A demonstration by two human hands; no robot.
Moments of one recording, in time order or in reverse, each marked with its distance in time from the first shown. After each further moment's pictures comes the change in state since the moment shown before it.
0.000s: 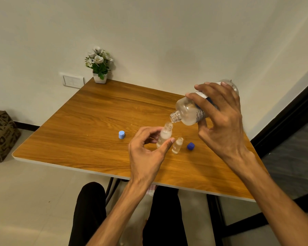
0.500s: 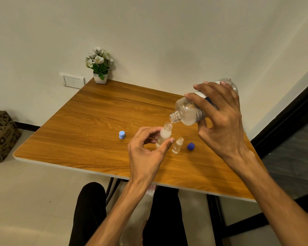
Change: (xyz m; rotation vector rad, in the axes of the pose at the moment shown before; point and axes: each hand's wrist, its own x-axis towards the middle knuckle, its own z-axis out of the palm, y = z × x) left_hand 0.001 -0.001 -0.001 0.009 0.007 -0.007; right_hand 0.003 0.000 -0.001 -0.014 -0.011 -0.023
